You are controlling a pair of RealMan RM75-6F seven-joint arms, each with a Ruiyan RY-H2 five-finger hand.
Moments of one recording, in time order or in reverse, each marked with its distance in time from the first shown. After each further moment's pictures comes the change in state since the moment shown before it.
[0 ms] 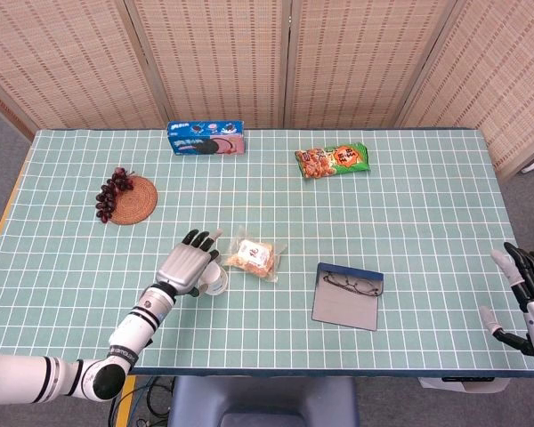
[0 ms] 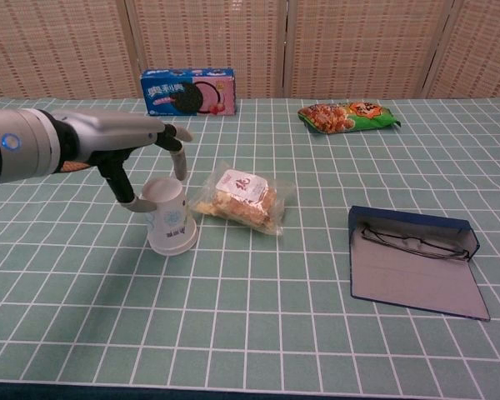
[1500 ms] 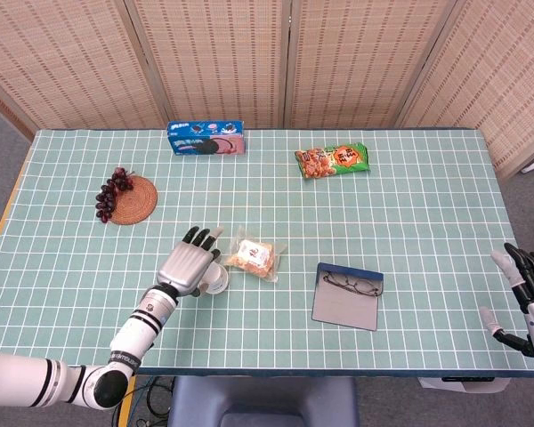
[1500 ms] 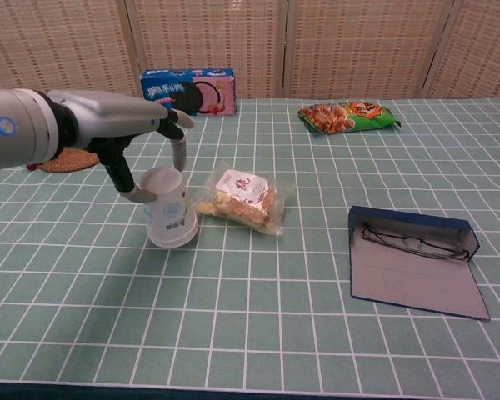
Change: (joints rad) left arm -0.049 0.020 0.001 -0.109 -0.074 0.115 0.112; right arm -0.005 0.002 -0.002 0.002 -0.011 0.011 0.006
